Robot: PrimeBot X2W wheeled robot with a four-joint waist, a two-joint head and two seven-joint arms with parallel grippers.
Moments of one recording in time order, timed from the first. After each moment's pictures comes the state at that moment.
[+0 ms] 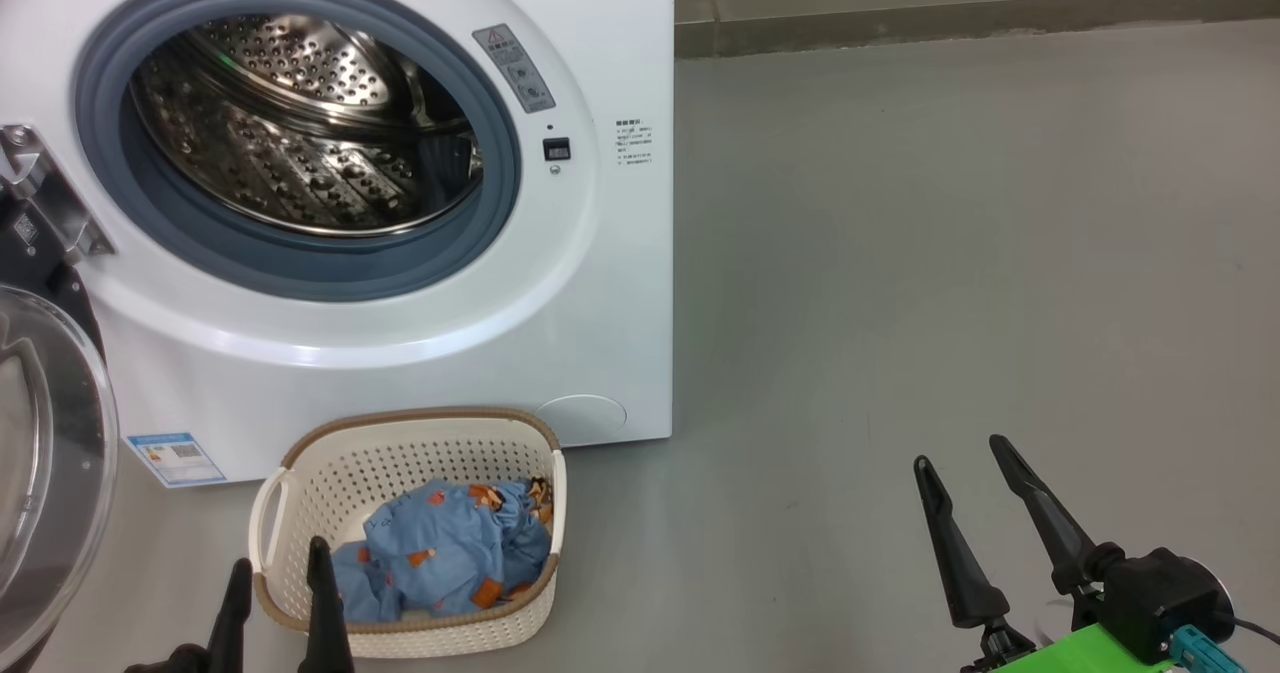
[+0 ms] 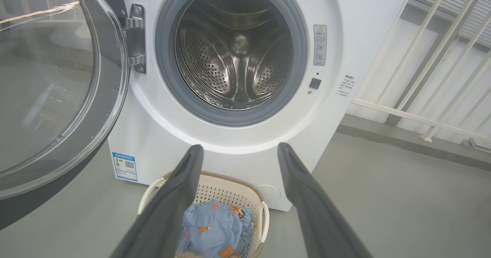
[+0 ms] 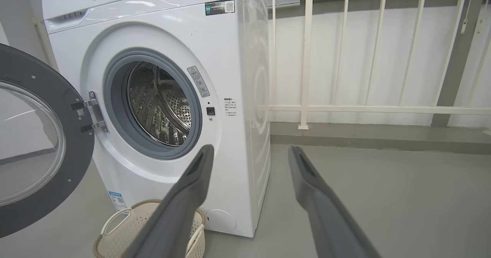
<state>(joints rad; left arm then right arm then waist) 0.10 0.05 -0.05 0.07 -0.38 0.04 -0.26 0.06 -0.09 0.08 -0.06 0.19 0.13 -0.23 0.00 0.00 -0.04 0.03</state>
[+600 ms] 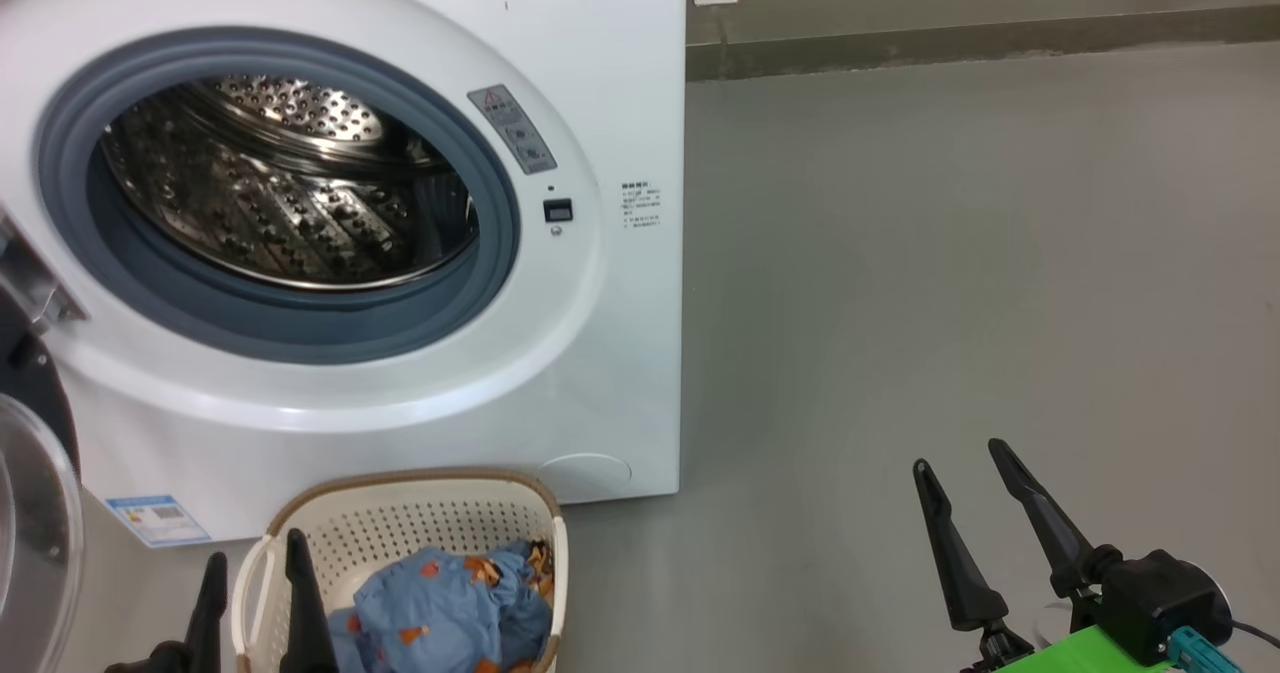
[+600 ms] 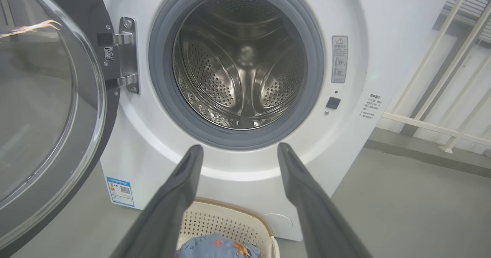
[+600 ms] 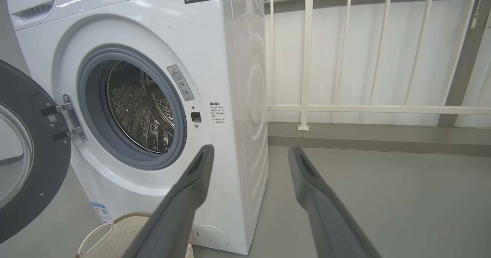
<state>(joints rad) 0.11 0.05 -0.03 0.04 -0.38 0.06 -0.26 0.07 -0.09 0.08 -0.06 0.19 0.13 -0.23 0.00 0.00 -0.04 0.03</state>
